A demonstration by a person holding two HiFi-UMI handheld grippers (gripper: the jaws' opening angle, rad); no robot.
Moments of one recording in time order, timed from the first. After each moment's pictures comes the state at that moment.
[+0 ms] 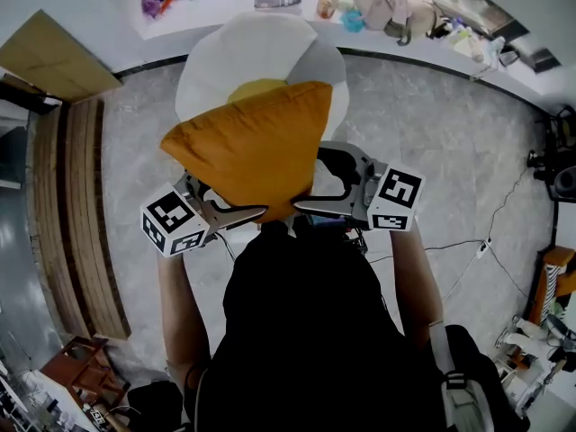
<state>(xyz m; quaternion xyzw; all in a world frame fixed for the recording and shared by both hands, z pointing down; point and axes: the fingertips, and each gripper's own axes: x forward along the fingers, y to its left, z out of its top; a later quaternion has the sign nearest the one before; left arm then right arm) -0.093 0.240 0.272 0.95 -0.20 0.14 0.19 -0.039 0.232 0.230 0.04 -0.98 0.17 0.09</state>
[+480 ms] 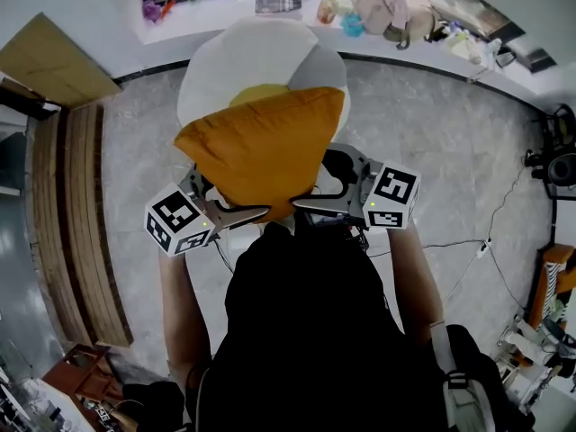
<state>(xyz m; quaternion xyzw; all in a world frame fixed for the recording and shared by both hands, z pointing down) -0.114 0.230 0.277 0.95 -0.19 0.15 0.18 -0.065 0.222 0.244 0.05 -0.98 0.18 0.11</state>
